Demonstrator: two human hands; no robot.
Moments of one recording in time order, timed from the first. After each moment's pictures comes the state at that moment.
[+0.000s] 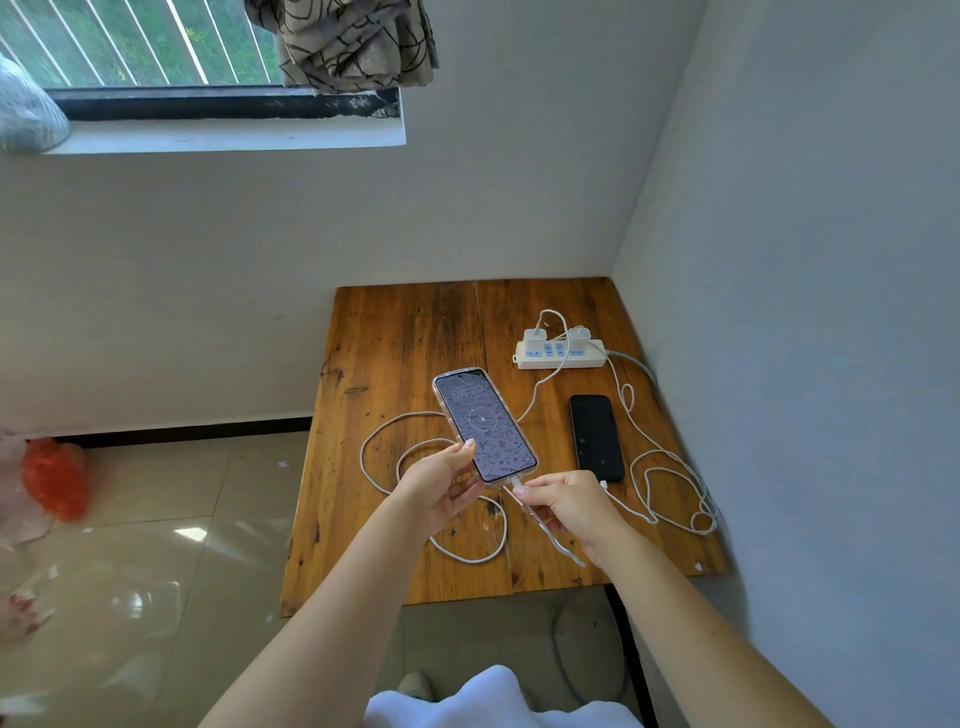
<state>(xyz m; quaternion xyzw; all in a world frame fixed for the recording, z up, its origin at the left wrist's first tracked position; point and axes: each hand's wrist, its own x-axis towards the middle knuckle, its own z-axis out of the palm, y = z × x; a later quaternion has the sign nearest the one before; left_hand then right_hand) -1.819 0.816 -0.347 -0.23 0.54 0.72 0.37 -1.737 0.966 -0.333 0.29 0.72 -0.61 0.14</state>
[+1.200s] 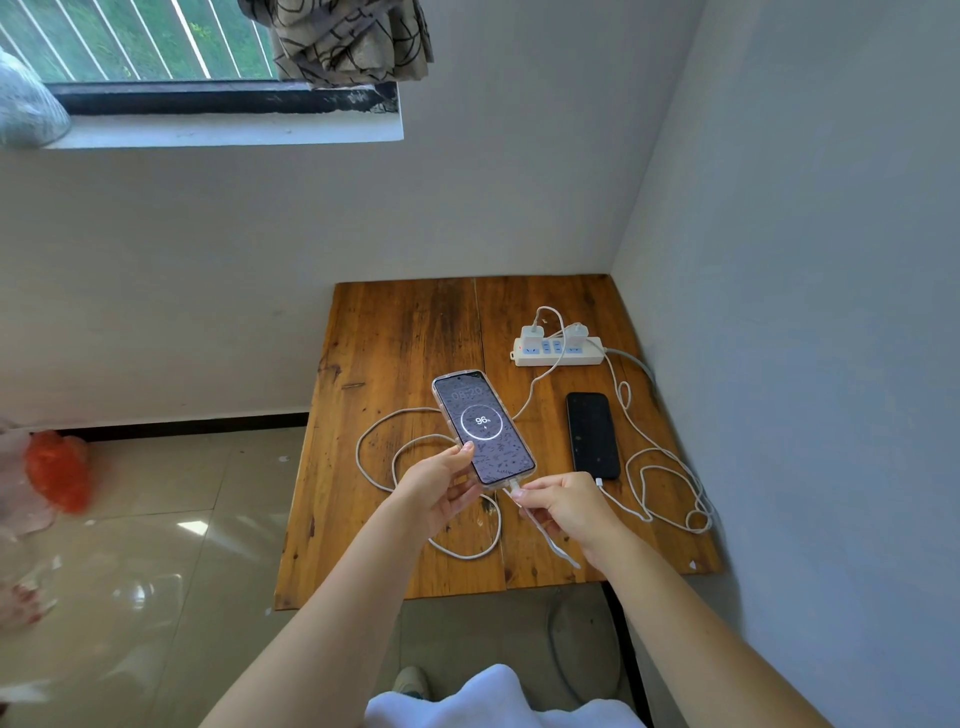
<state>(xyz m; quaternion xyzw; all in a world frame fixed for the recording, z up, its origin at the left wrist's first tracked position) -1.811 0.823 -0.352 -0.22 0.55 0.71 0.38 -1.733 0.977 -0.342 0.28 0.73 -0.61 0.15</state>
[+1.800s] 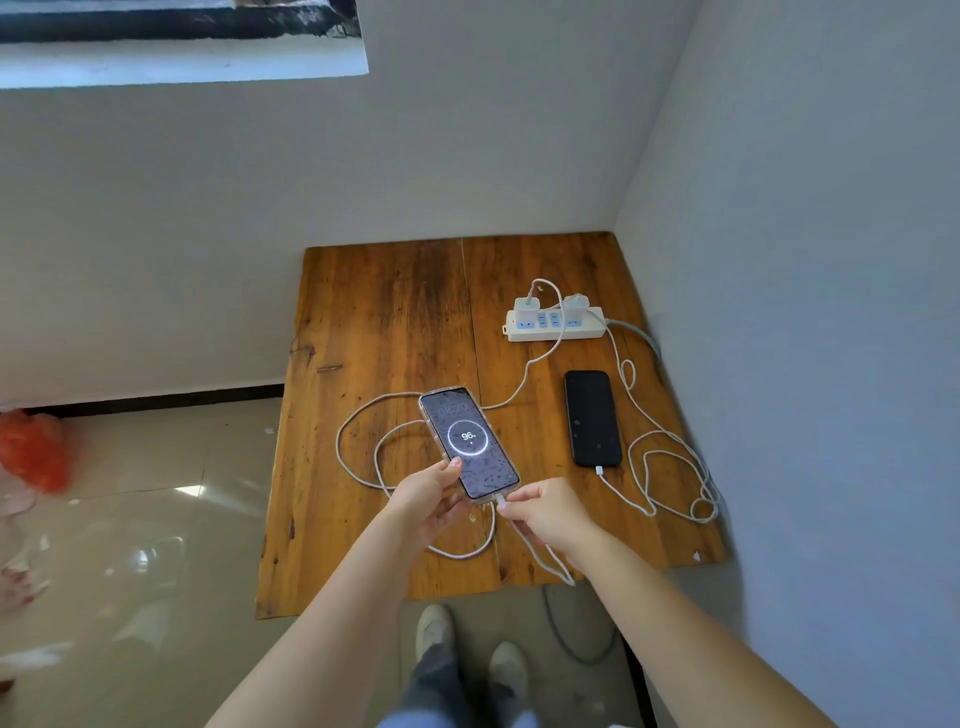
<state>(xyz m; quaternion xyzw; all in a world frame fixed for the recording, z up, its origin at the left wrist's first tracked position) -1.837 0.837 -0.397 -0.30 0.59 0.63 0.39 -1.771 0.984 -0.397 0.32 0.74 -0.54 0.24</state>
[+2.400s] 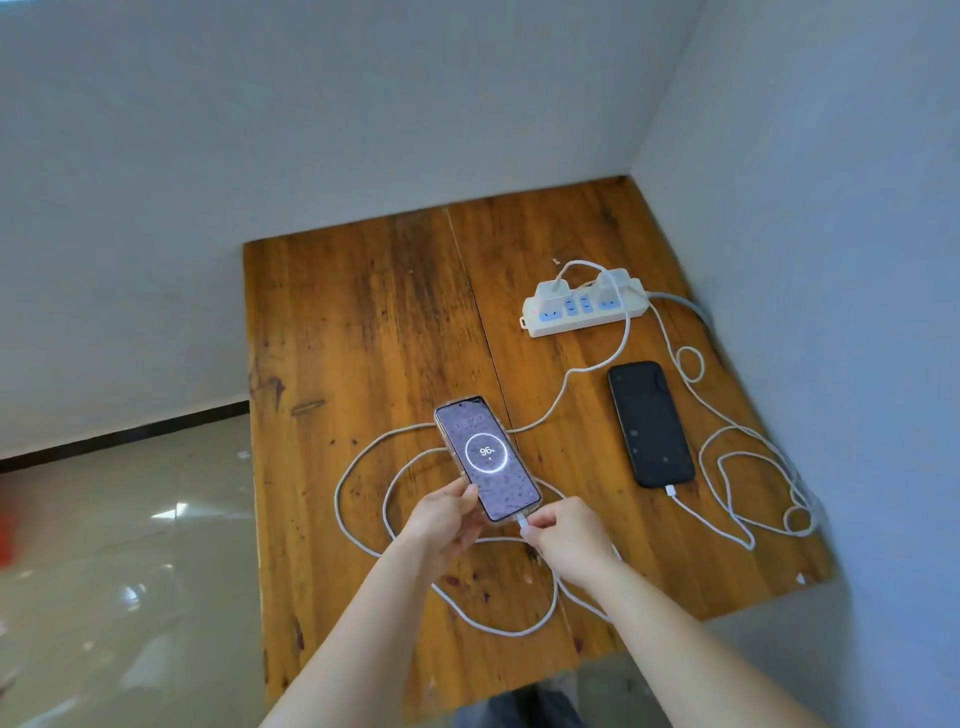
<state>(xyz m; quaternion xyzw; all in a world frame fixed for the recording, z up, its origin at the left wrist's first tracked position) -1.937 0.822 -0.502 -0.24 0.61 0.57 0.49 -1.850 0.952 -0.487 0.39 0.77 -0.44 0.23</state>
